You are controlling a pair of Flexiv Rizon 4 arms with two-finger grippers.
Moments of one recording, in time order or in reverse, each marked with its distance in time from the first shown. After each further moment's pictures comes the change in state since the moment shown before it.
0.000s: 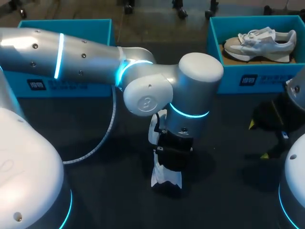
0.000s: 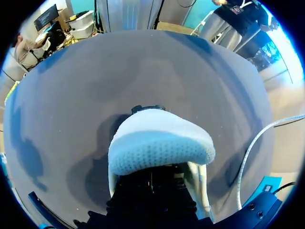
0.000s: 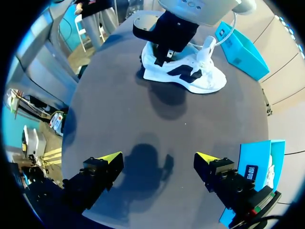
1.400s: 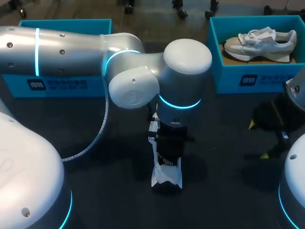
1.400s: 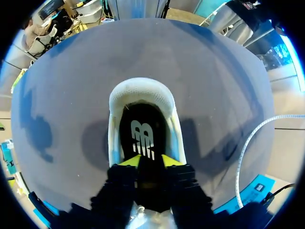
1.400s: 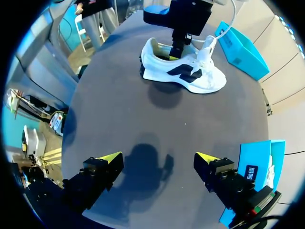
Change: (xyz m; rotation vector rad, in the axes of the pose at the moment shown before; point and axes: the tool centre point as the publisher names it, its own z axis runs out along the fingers) left arm 0.017 0.031 -0.041 -0.157 -0.065 -0.075; right arm 0.000 0.000 0.000 0.000 0.000 0.000
